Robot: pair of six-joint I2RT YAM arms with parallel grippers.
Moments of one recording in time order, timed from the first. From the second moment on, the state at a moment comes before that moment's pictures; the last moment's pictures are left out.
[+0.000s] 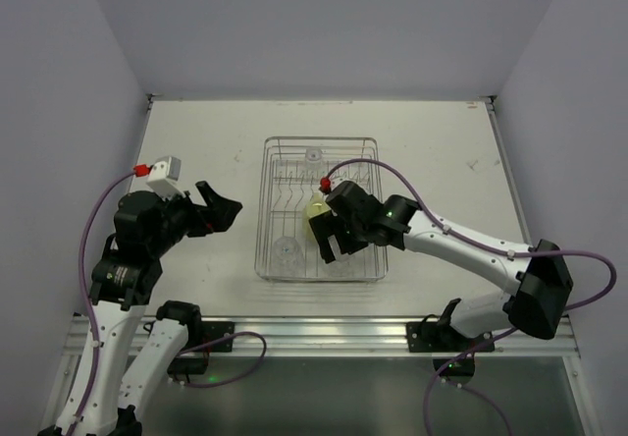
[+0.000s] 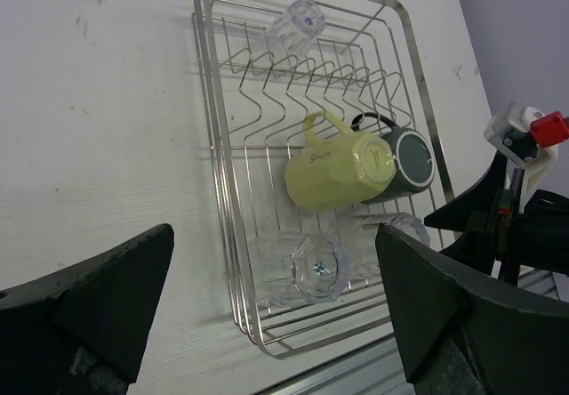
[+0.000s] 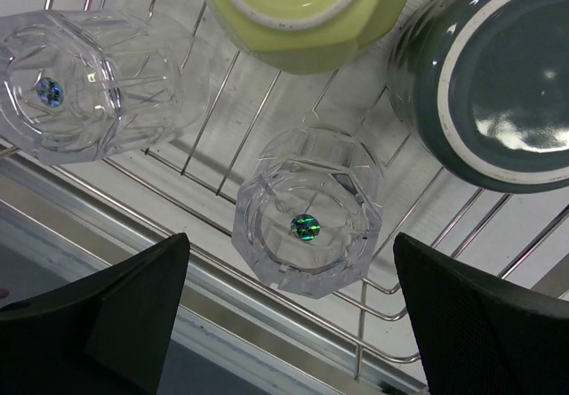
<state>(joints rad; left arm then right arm) -0.16 0.58 0.87 -0.68 0.27 -0.49 0.96 1.38 1.12 -0.77 0.10 0.47</state>
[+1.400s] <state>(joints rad) -0.16 0.68 0.86 -0.57 0.51 -0.50 0.92 1.38 1.10 -0.73 0.10 0.48</state>
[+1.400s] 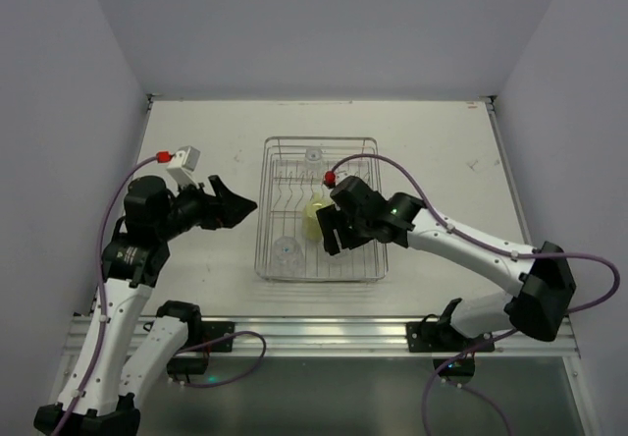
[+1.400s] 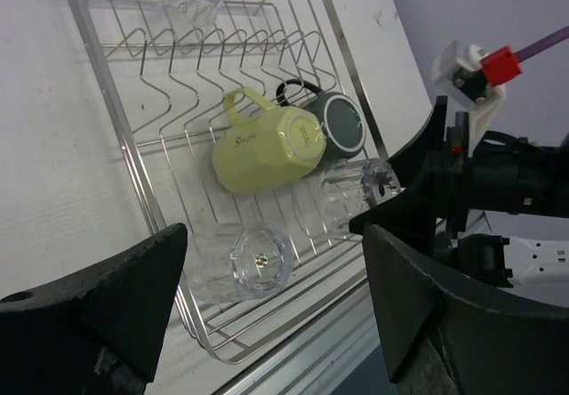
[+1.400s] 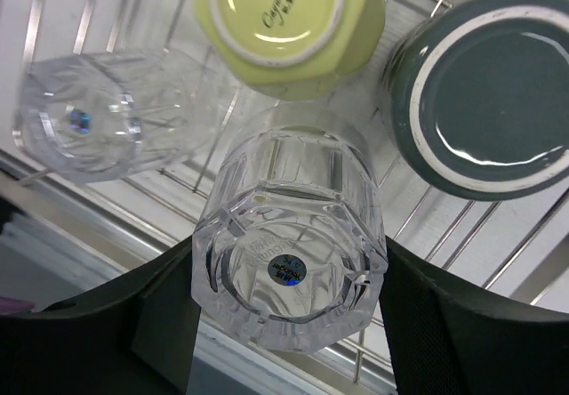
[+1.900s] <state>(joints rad) -0.16 0.71 0.78 -0.27 0.78 -0.71 0.85 1.14 1.24 -0.74 0.07 0.52</state>
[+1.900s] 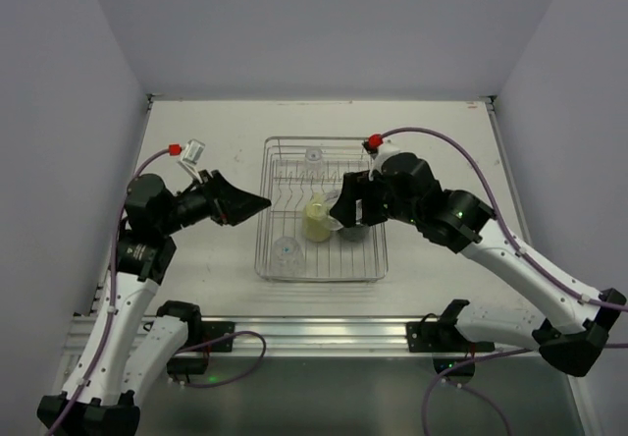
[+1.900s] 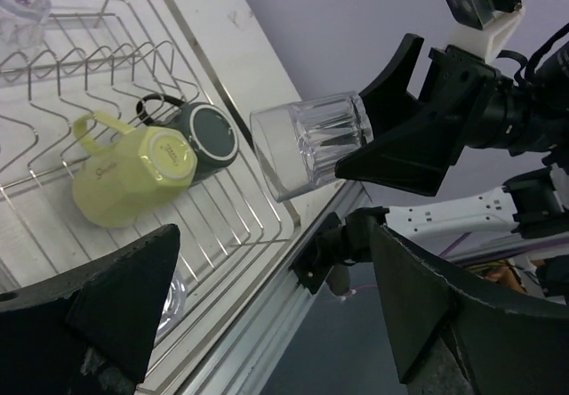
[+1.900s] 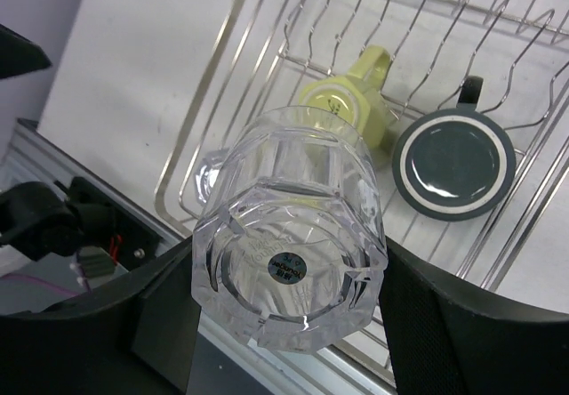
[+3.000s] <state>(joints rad) -0.32 0.82 0.44 0.76 0.92 -1.62 0.77 1.04 0.91 0.03 -0.54 0.51</state>
